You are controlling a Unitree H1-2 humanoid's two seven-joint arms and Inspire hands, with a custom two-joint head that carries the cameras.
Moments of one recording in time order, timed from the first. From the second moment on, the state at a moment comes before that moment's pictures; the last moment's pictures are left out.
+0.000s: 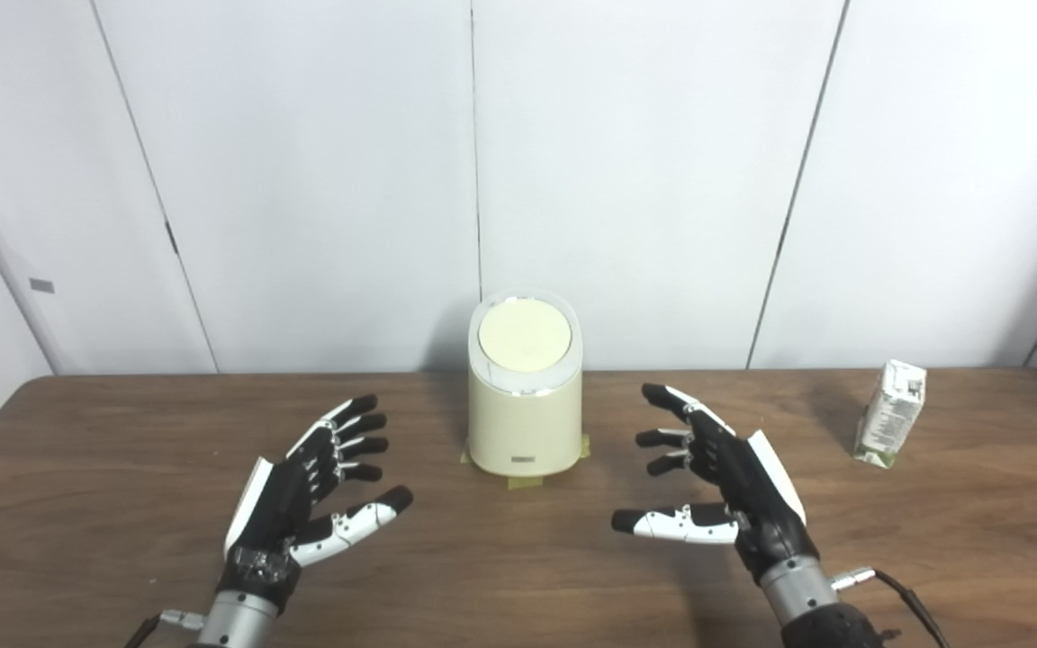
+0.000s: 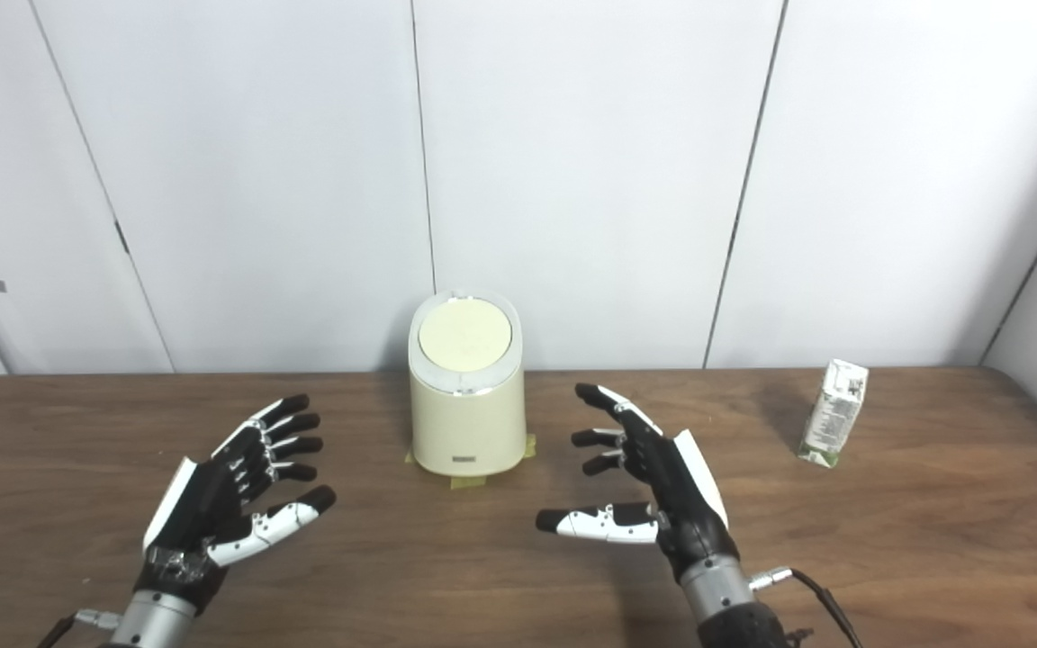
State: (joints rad) left arm -0.12 0.17 0.03 -0.09 0.01 -0.06 -0.13; right arm -0.18 -0.10 0.06 -0.13 -0.20 0.07 0.05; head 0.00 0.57
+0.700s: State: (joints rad) left arm -0.13 0.13 0.03 -0.07 0.04 -0.07 -0.08; right arm -0.18 -0.10 0.06 -0.09 -0.20 0.07 0.05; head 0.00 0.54
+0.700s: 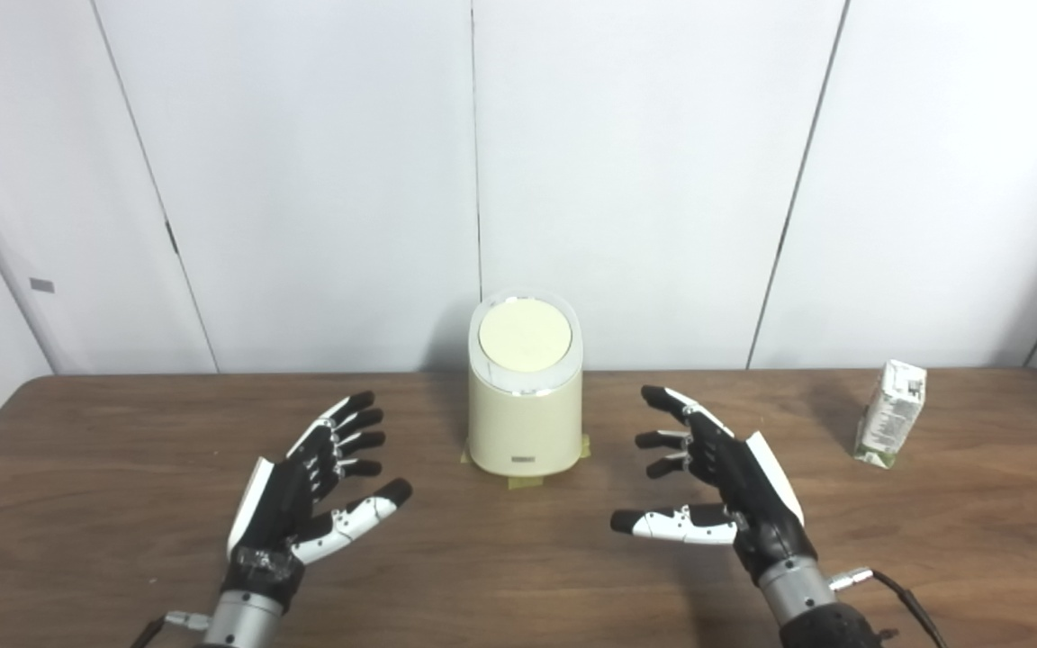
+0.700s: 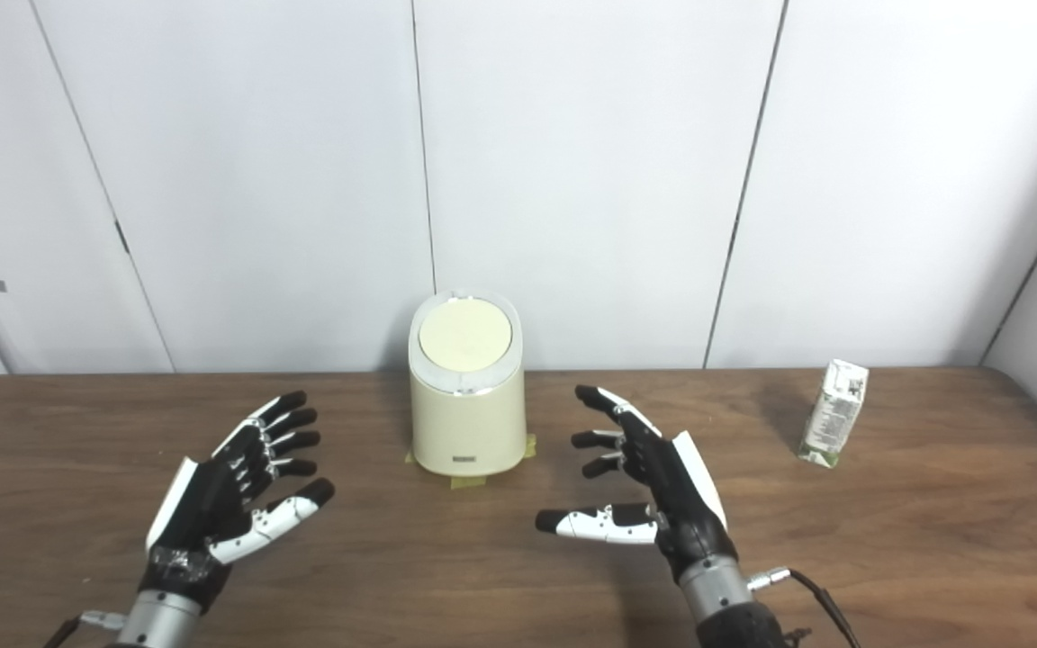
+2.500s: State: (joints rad) left arm -0.74 0.05 -0.16 0.39 0.48 0.17 0.18; right arm -0.20 -0.08 0.07 -0.09 -0.20 0.05 0.04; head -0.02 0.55
